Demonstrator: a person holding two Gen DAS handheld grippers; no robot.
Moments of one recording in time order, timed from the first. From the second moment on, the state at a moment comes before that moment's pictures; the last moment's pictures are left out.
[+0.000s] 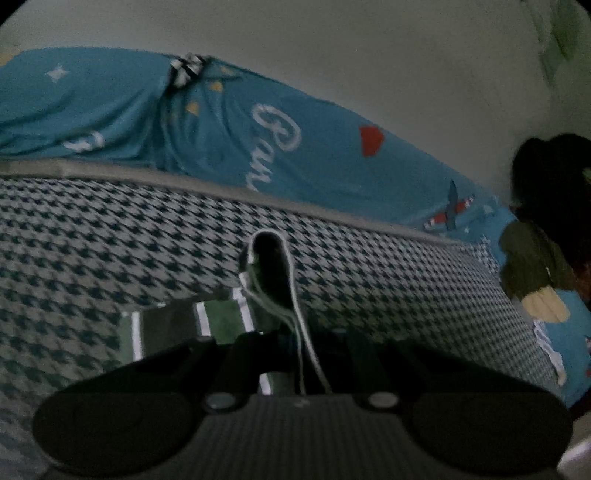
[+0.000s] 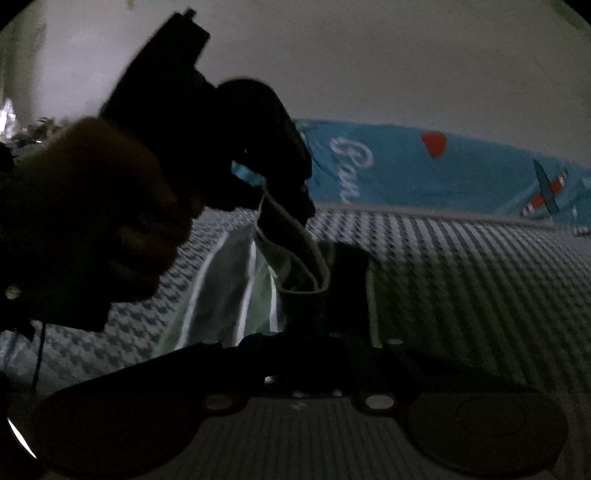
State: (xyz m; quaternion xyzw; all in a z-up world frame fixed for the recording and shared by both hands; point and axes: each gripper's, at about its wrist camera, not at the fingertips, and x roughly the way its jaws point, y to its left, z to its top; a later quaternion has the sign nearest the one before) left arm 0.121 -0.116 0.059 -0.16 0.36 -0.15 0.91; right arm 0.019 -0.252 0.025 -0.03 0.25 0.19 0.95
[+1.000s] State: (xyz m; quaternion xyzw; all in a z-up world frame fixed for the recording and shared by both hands) left arm 0.064 -0.035 0.058 -0.12 0.38 -0.08 0.91; right arm 0.054 -0.302 0.047 0.07 0.30 0.08 0.95
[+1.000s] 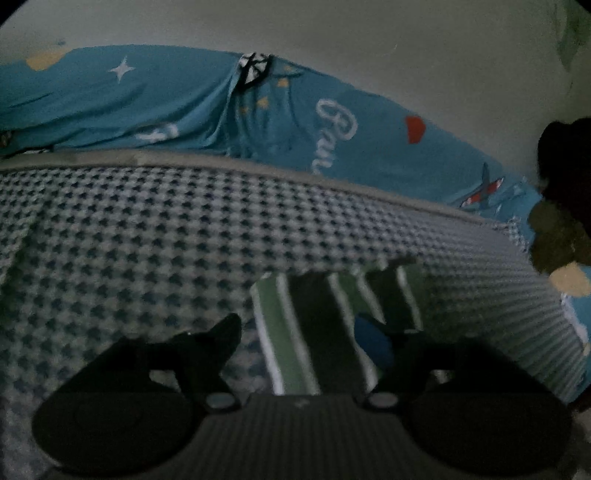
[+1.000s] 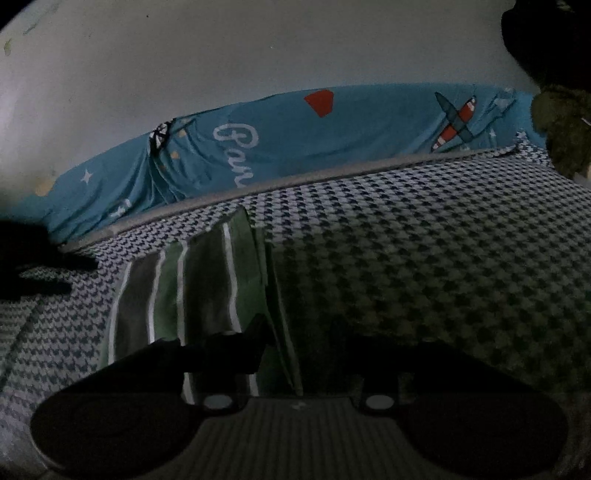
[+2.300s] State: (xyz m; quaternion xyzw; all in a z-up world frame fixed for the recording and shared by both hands) left arm 0.096 -0.037 0.027 -0.07 0.41 -0.01 0.91; right arm 0.178 -0.258 0.029 0.00 0.31 0.26 0.91
